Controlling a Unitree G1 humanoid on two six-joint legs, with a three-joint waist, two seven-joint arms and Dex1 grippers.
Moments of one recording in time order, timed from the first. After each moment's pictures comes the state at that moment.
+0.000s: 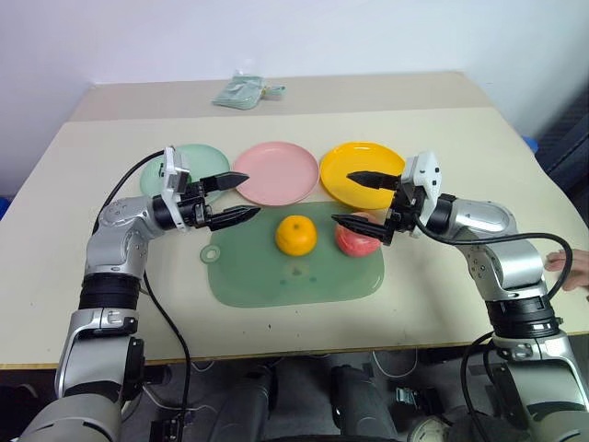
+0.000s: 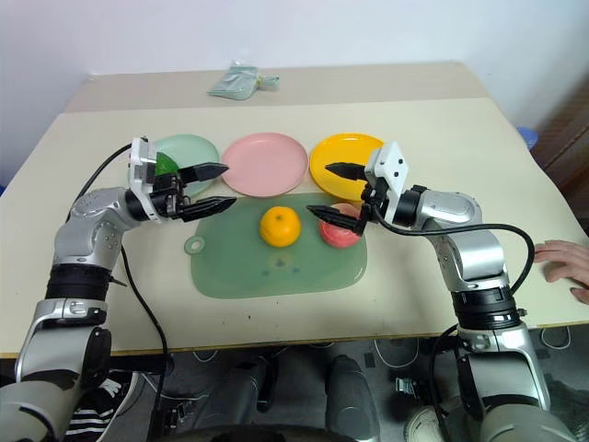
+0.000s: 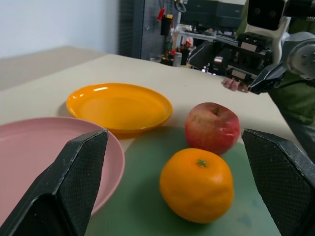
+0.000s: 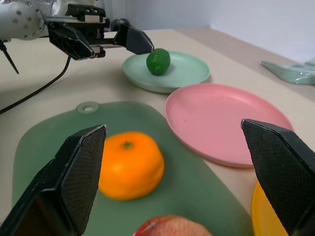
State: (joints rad) left arm -0.66 0.51 0.12 0.41 -0.47 0.23 -1.35; right arm -0.53 -0.59 0.01 -0.02 0.43 0.32 1.03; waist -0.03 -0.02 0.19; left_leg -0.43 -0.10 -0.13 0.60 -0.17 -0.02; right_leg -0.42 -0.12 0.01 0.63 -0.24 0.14
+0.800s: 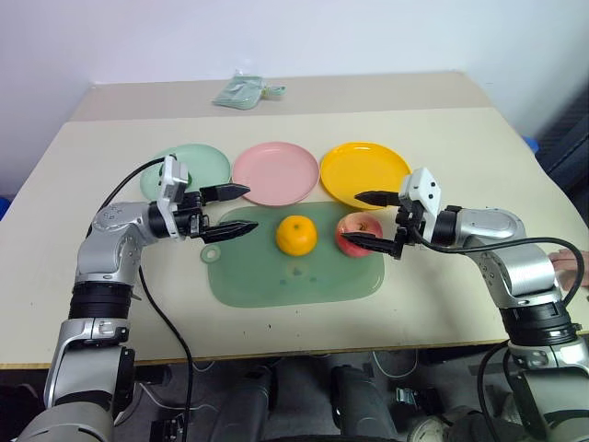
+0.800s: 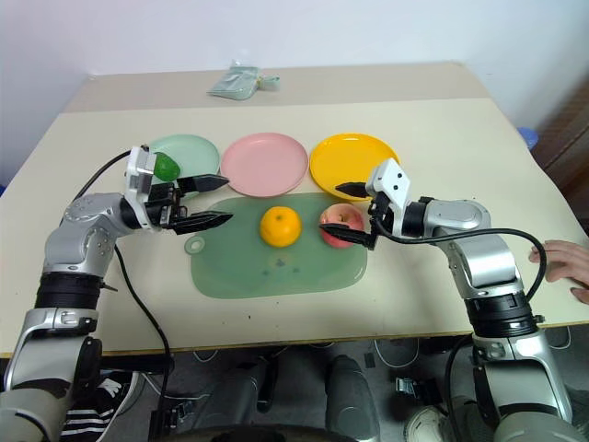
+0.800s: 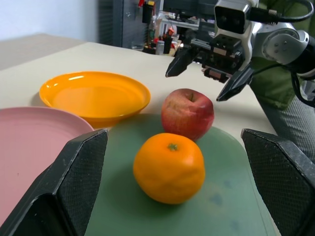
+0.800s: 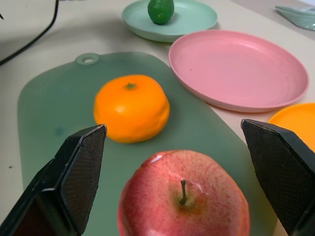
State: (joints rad) left arm -0.61 0.55 0.10 0.31 -0.49 0.28 -1.39; right arm -0.49 -0.66 0.04 -0.04 0.37 0.40 1.04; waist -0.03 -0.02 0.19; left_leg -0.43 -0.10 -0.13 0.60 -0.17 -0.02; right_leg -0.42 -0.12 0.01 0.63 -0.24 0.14
